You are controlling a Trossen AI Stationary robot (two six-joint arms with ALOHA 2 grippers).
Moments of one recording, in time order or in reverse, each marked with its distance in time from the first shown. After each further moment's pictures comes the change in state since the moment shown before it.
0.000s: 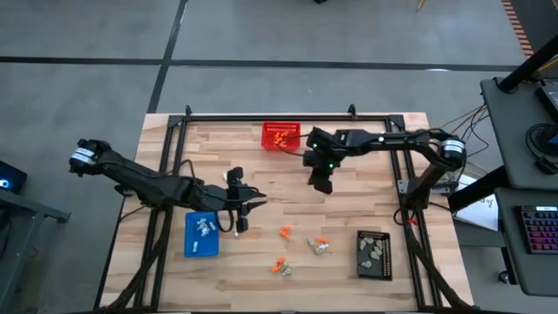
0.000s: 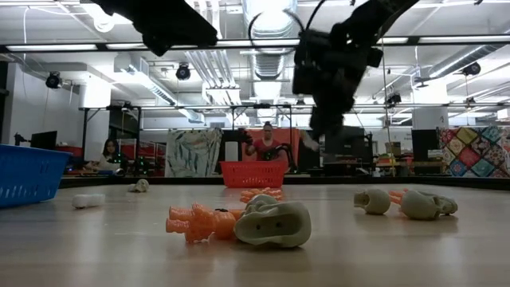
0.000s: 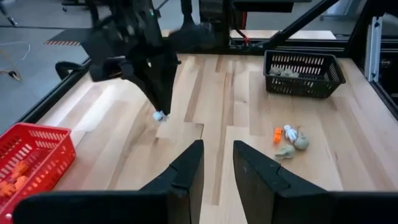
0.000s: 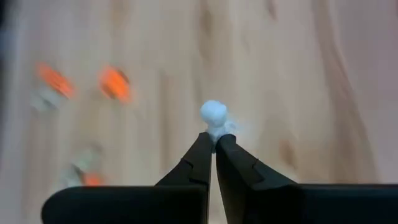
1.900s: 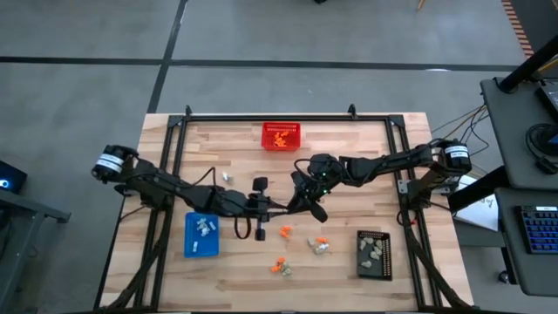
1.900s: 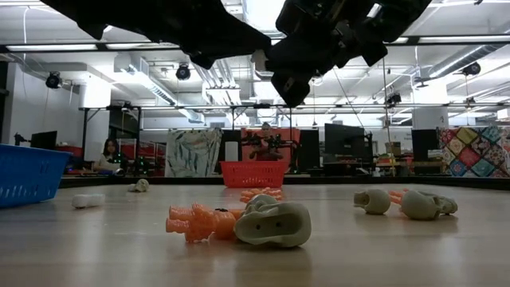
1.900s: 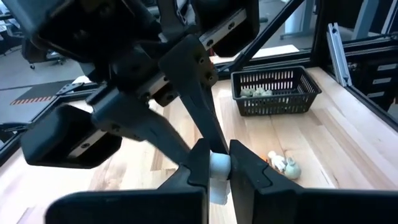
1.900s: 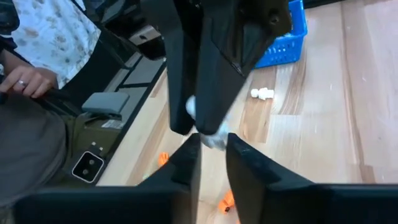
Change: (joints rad) left arm 0.043 0.302 0.000 0.477 0.162 0.222; right arm 0.278 -0.042 -0.173 0.789 -0.104 0.259
